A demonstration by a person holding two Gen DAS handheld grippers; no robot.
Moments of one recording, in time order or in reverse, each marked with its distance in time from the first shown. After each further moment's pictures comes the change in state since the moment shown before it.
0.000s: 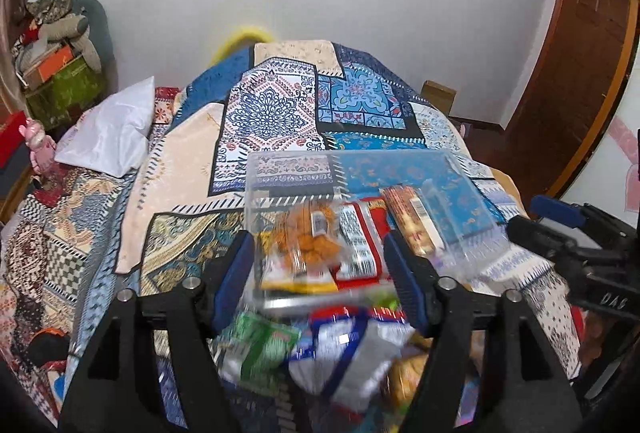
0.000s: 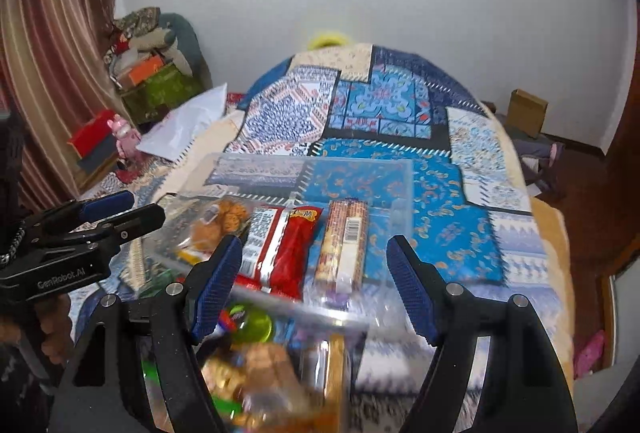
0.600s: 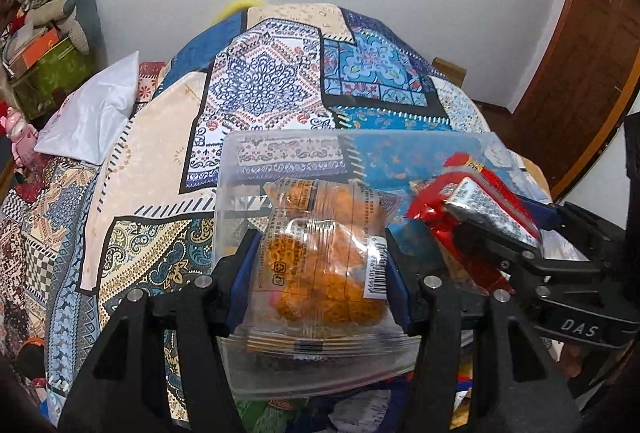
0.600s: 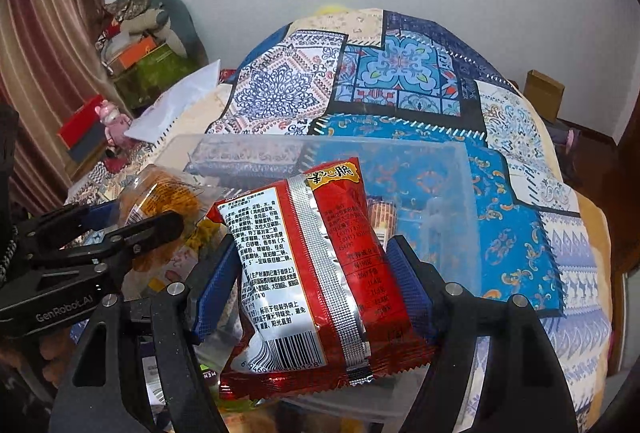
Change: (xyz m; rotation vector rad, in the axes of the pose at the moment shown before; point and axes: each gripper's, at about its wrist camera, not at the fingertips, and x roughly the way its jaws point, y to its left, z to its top) left arm 0.103 0.009 0.013 -0.009 0.100 0.001; right arm 0.096 -0.002 0.007 0.007 0.086 0.017
